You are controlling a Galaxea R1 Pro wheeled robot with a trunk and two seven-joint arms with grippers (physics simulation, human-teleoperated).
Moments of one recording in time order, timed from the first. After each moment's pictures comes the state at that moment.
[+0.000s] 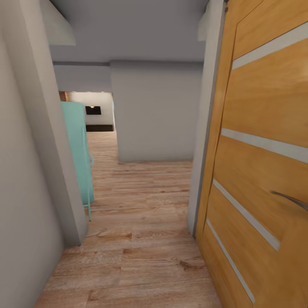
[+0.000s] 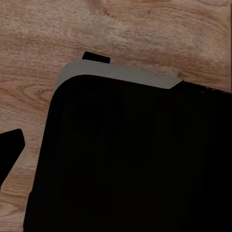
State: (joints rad) left arm 0.00 -0.03 0.16 -0.06 0.10 -0.09 0.00; right arm -0.14 -0.08 0.35 0.03 -0.13 -0.10 0.10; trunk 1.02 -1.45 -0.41
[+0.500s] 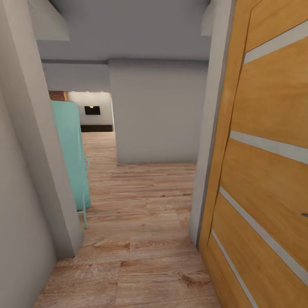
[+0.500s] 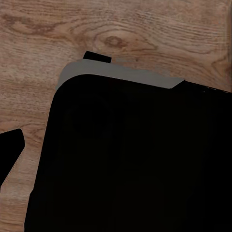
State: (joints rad) left arm 0.00 -0.03 0.16 -0.06 0.10 -0.08 0.00; right arm -0.14 -0.08 0.35 0.03 -0.13 -0.10 0.10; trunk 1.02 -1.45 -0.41
